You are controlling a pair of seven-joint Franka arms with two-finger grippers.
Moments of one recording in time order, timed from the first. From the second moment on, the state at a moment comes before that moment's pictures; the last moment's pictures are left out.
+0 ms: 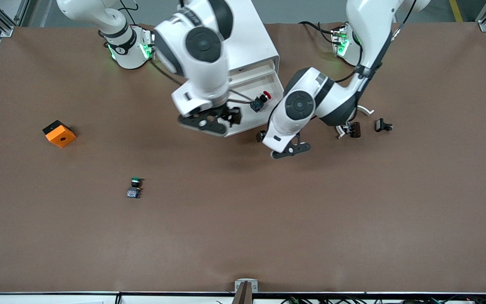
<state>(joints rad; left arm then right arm) -0.49 0.48 -0.23 -1.77 -0.09 2.14 -0.92 0.65 0.40 0.02 -1.36 -0.01 1.69 0.89</state>
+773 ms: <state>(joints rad) -0.60 0.50 -0.34 -1.79 -0.12 2.15 -1.23 0.19 0.35 0.02 -1.36 -0.05 1.62 0.20</state>
